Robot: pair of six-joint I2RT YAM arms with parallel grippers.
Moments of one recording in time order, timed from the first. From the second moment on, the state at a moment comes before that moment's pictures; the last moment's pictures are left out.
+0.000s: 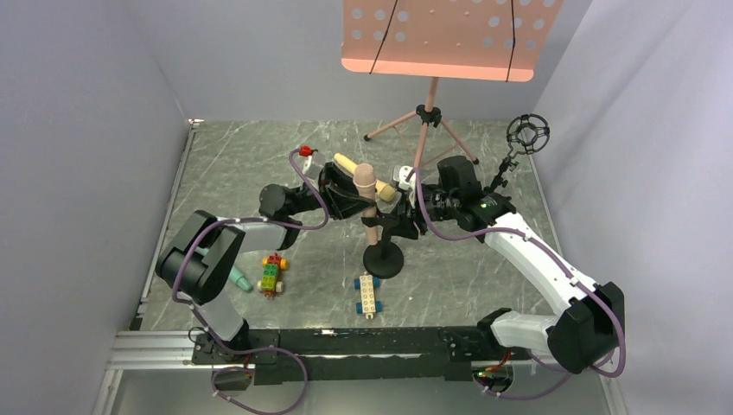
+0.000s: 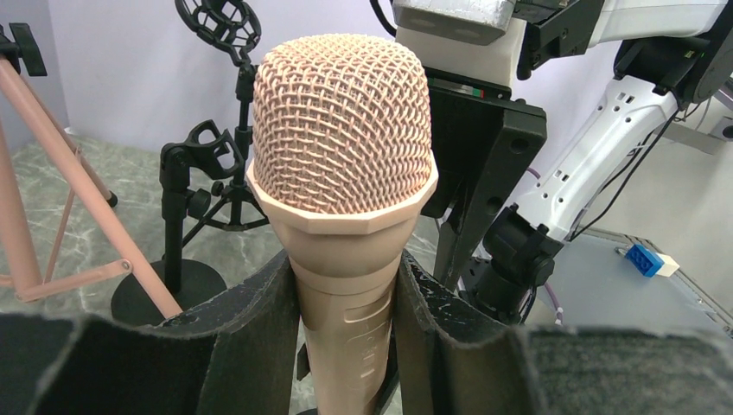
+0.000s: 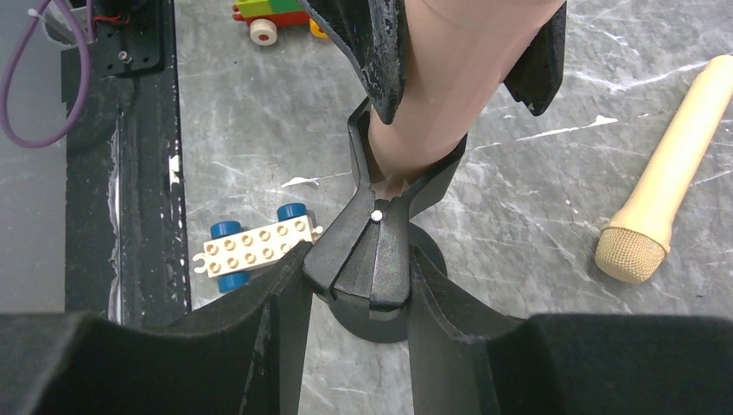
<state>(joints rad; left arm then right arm) -0.50 1.69 0.73 1.54 0.93 -0.72 0.49 1.22 1.00 -0.47 -0.81 -0.47</state>
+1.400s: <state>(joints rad) -0.49 0.86 0.45 0.67 0.58 -0.10 0.39 1.14 0.73 -0.36 -0.93 -0.60</state>
